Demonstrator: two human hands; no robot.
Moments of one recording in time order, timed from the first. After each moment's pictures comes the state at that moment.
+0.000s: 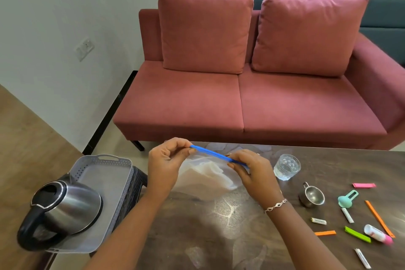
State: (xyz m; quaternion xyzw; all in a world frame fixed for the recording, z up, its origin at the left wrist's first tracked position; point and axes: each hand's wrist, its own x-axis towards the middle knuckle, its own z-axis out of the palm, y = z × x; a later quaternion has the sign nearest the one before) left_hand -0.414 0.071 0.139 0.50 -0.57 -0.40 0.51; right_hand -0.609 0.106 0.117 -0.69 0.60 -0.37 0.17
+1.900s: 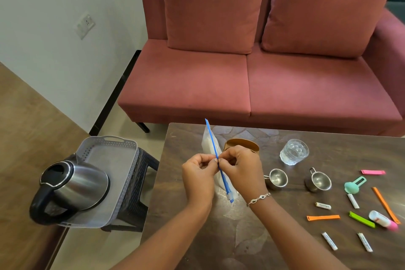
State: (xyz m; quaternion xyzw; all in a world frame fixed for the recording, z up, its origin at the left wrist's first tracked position) left_hand -0.469 0.112 0.096 0.63 -0.37 -0.48 0.48; right_hand -0.562 0.108 0.113 -0.58 0.70 -0.31 0.30
